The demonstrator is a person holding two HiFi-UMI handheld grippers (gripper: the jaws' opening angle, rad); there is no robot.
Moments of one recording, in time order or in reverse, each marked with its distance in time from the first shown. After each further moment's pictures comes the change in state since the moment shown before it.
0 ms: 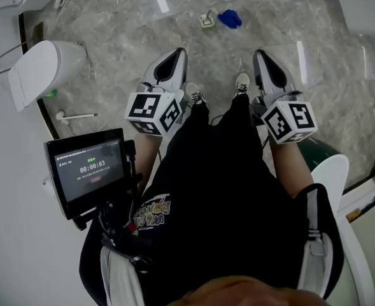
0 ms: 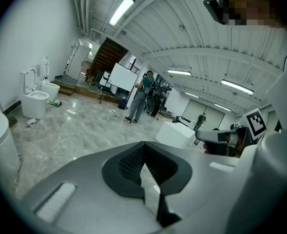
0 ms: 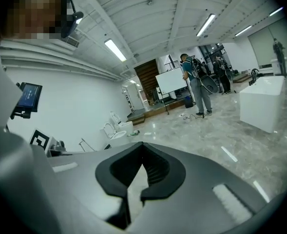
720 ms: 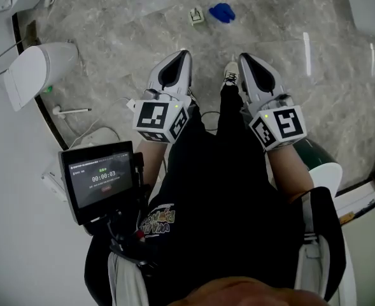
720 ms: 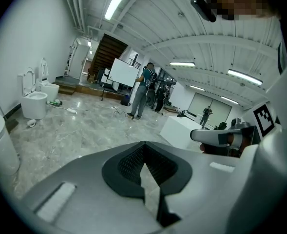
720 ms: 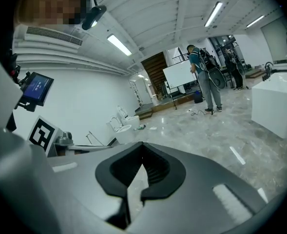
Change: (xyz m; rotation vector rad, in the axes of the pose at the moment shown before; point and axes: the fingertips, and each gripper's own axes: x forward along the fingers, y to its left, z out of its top) left arm 0.189 -0.084 -0.074 0.042 0.097 0.109; right arm 0.036 -0.182 -0.036 0.006 0.089 0.144
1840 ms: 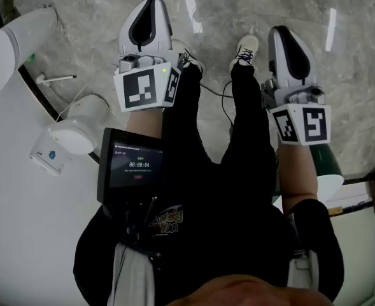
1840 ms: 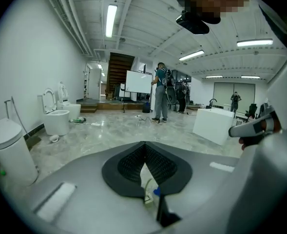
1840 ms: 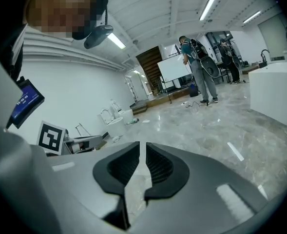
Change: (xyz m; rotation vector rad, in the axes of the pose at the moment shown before) left arm 0.068 0.177 -0.062 0.135 -0.171 0.294; right arm 0.109 -0.060 -0.103 -0.044 0.018 -0.066
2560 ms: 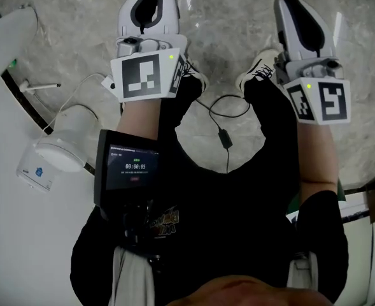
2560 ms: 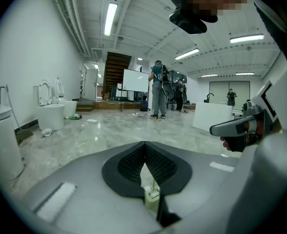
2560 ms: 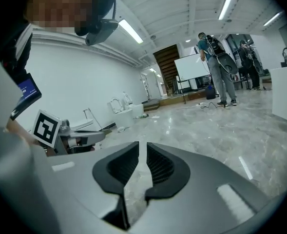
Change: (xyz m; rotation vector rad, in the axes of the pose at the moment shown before) left arm 0.094 0.043 -0.185 0.048 -0.007 -0.037; right arm 0.155 -0.048 -0.163 -0.154 0.006 0.138
